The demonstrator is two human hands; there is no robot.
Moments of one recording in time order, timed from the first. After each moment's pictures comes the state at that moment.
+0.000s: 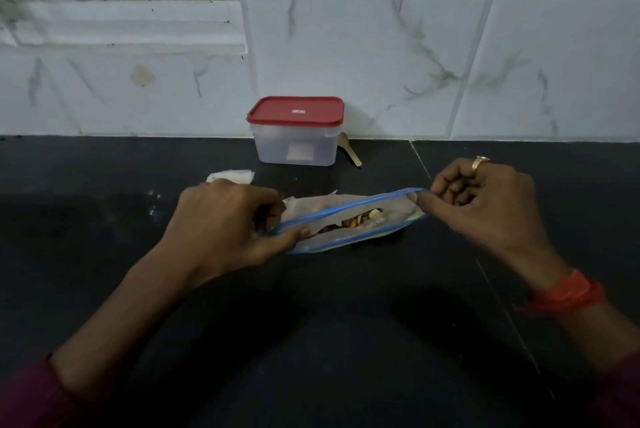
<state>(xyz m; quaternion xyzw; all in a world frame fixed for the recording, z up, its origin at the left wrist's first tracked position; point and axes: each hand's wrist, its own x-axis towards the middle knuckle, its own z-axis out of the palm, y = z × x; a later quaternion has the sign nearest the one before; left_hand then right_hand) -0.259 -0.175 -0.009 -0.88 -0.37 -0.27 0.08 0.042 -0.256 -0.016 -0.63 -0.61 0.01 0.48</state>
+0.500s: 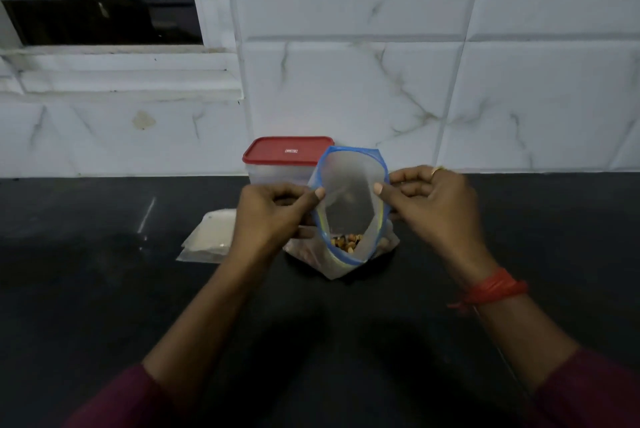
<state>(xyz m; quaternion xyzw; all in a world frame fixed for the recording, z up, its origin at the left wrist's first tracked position) -0.187 -0.157 0.004 -0.62 -0.41 -0.49 -0.45 0.009 -0.219 0.010 -0.63 -0.47 0.16 0.60</state>
